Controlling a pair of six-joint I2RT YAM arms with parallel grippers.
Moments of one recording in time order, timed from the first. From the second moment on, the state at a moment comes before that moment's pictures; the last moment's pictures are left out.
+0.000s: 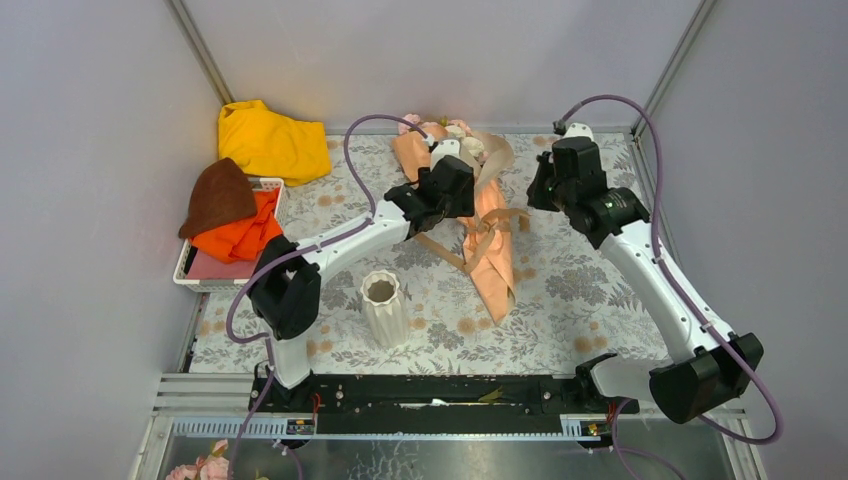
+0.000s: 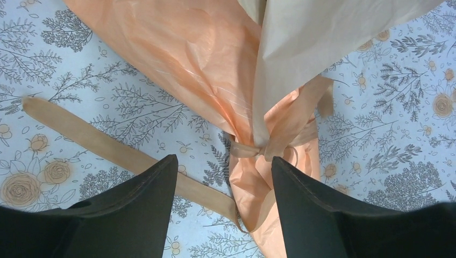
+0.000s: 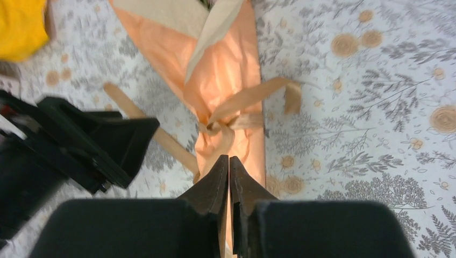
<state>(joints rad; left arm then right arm) -0.76 1.85 1.54 -0.38 -0.36 -0.56 0.39 1.27 1.33 -0.67 0.19 0.43</state>
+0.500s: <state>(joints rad) -0.76 1.75 1.47 -0.35 -0.32 -0.57 0.39 1.51 1.03 -0.53 -0.03 0.46</state>
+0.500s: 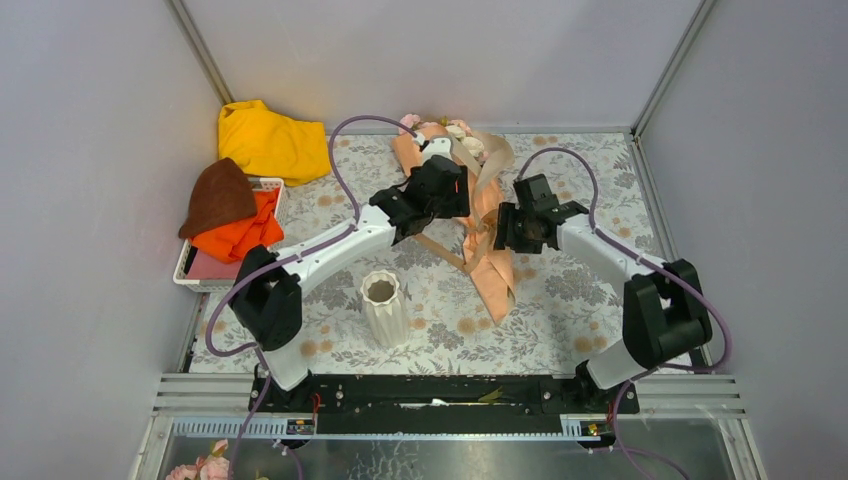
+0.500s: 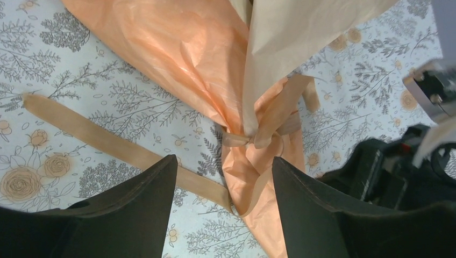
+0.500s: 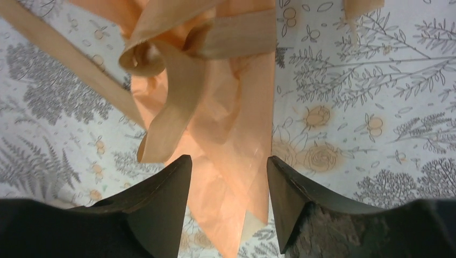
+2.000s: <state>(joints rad) -0.77 1.86 1.45 -0.35 -0.19 -0.56 0.33 1.69 1.27 -0.44 -0.07 0.47</state>
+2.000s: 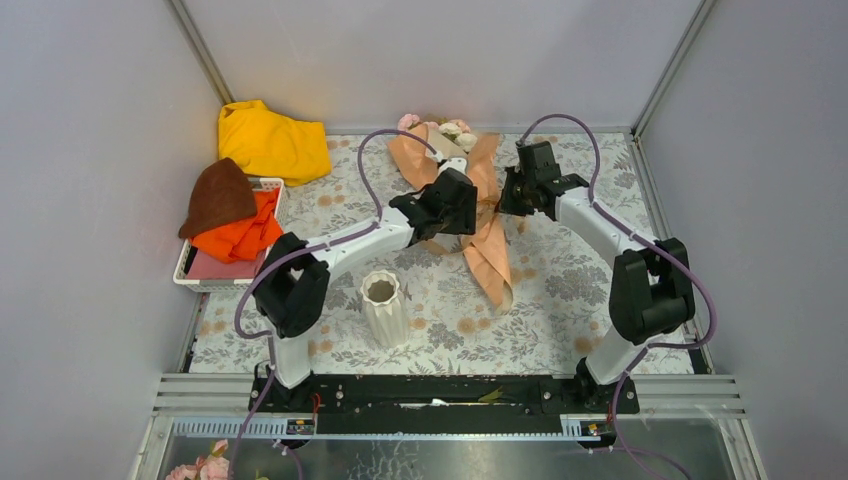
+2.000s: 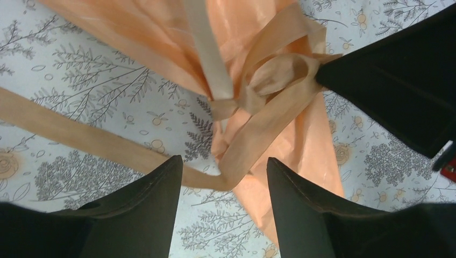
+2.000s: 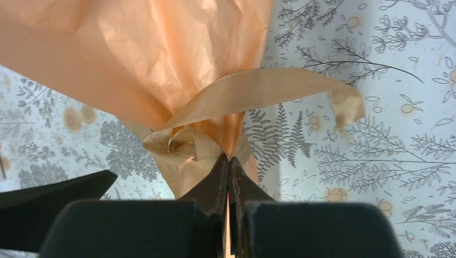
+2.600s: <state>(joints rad) -0.79 2.03 1.56 -0.37 -0.28 -0.47 0.33 1.62 1.27 -0.46 -0.18 0.48</state>
